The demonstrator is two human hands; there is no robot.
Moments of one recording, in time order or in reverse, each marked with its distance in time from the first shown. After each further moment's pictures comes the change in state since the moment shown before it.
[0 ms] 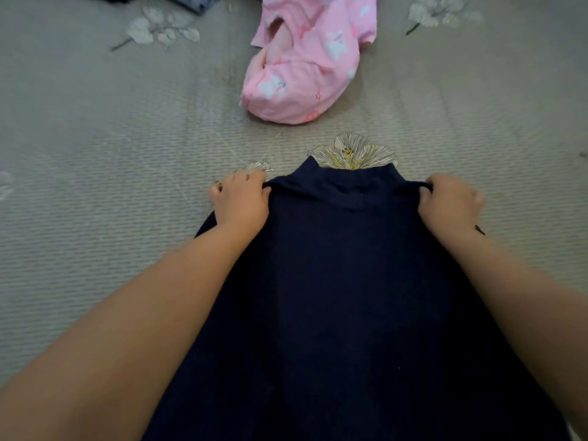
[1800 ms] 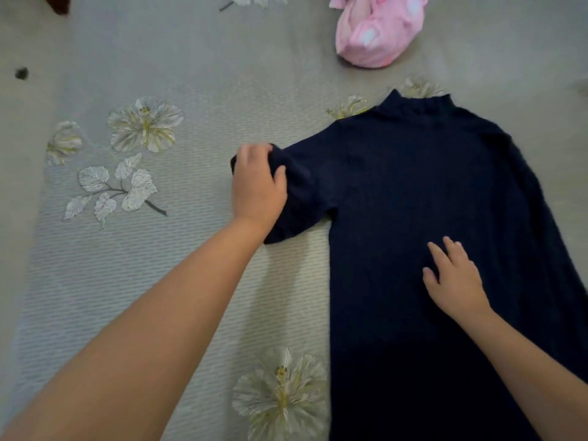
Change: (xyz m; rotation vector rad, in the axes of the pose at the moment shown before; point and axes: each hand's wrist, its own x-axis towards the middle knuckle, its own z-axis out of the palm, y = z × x) left_hand -0.202 -0.206 -0.138 -0.670 0.225 0.087; right_hand -0.383 -0.089 -0.056 0.025 -0.381 -0.003
